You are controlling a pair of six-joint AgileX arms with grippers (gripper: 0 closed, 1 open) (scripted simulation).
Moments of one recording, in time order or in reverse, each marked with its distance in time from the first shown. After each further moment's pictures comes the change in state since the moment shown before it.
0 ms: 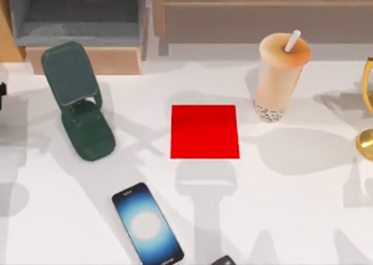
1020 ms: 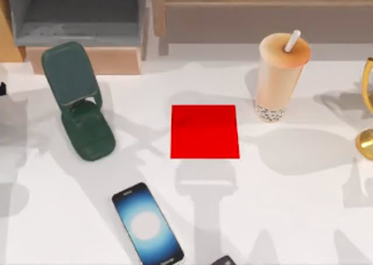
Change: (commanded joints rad) left arm -0.002 -0.006 0.001 -0.001 -0.001 0.002; right arm 0.000 0.000 0.000 0.000 0.000 0.000
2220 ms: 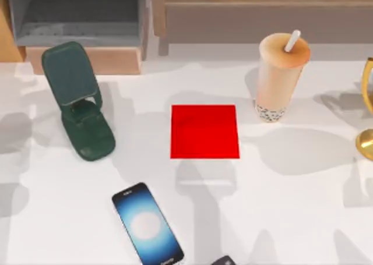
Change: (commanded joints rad) left arm -0.019 -0.084 0.283 -0.357 0.003 0.000; right arm 0.000 0.000 0.000 0.000 0.000 0.000
